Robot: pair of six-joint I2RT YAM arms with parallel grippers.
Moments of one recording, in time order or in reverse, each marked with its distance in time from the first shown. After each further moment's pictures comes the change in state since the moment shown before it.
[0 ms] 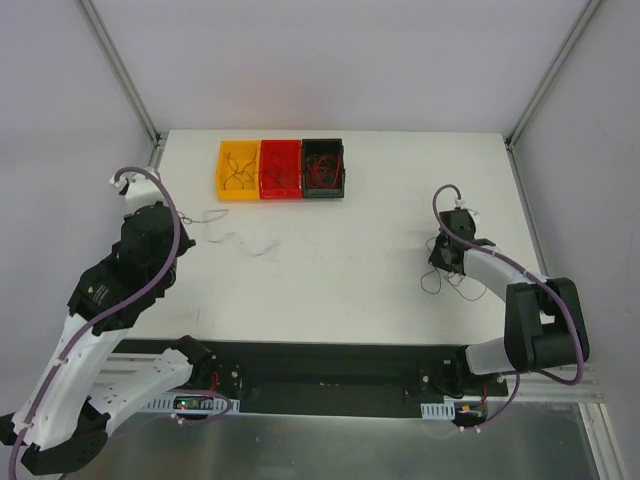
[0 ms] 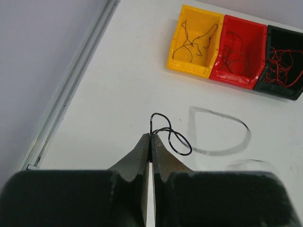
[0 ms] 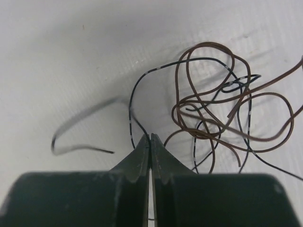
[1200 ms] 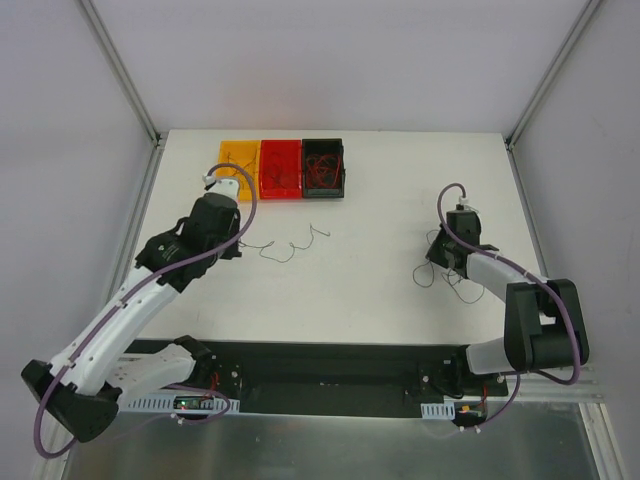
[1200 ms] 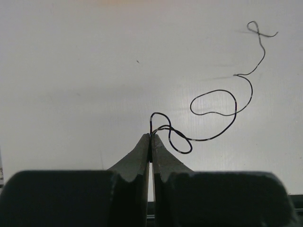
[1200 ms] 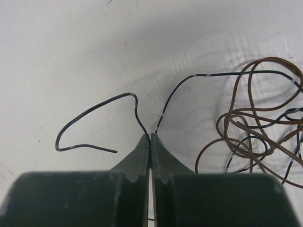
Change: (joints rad) left arm 0.000 0.223 -0.182 0.096 0.367 0.048; right arm -0.069 -0.031 -0.065 0.181 -0.148 0.030
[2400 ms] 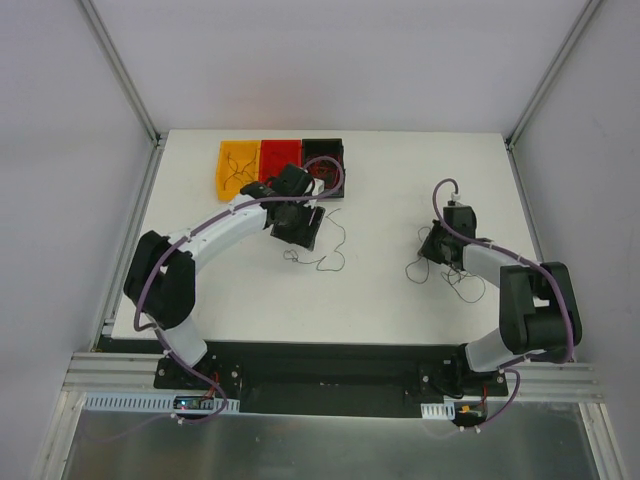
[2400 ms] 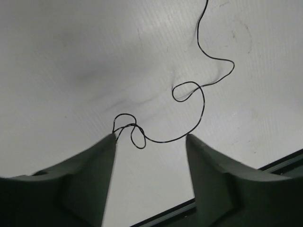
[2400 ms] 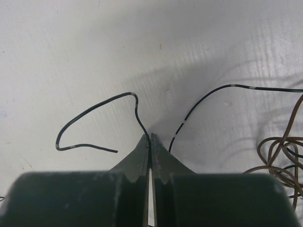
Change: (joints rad) left arm -0.037 0.676 0.277 0.125 0.466 0.122; right arm 0.000 0.104 0.049 0.036 -0.127 0.000
